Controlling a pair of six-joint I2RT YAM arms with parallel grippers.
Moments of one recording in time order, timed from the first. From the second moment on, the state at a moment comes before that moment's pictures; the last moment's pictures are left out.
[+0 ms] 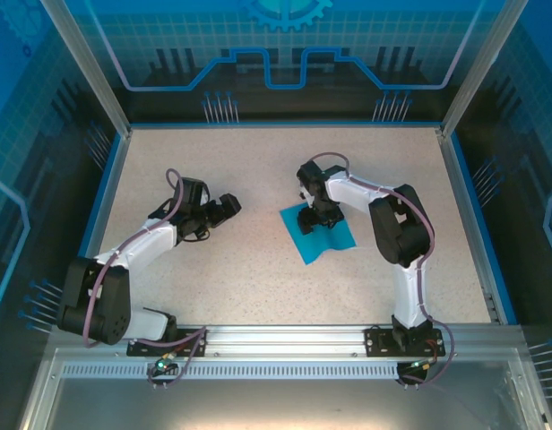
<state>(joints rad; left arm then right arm) -0.20 1.37 0.77 -0.28 0.22 -0.79 0.51 2.08 1.48 -0.93 0.02 0.15</state>
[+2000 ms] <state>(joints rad) -0.24 1.32 0.66 -0.14 0.34 -0.88 0.51 1.85 1.40 -0.57 -0.64 0.46</state>
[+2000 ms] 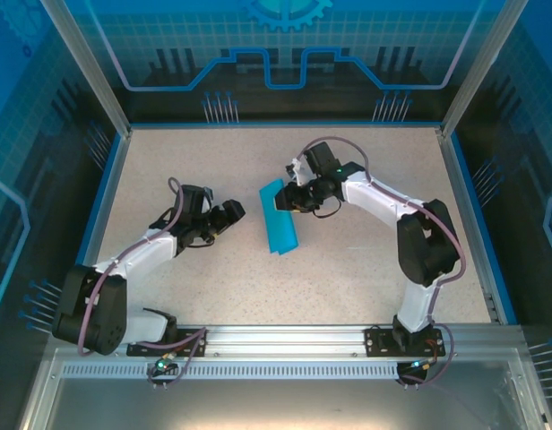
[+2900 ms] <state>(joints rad) -0.46 1.65 0.78 0.07 0.39 -0.96 0.42 2.04 1.30 -0.48 -0.69 0.42</state>
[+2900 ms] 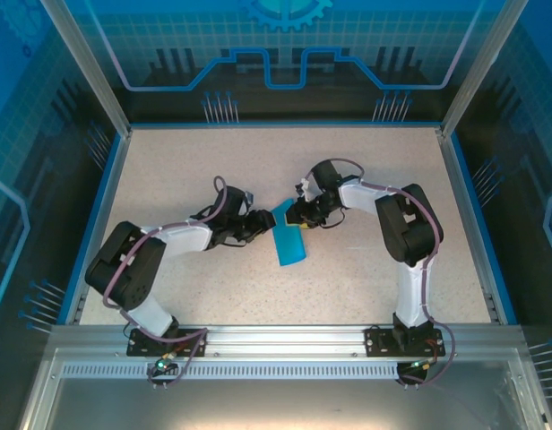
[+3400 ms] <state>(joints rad) -0.50 1.72 0.83 0.07 0.29 -0.99 0.42 2.07 1.30 -0.49 -0.66 0.38</state>
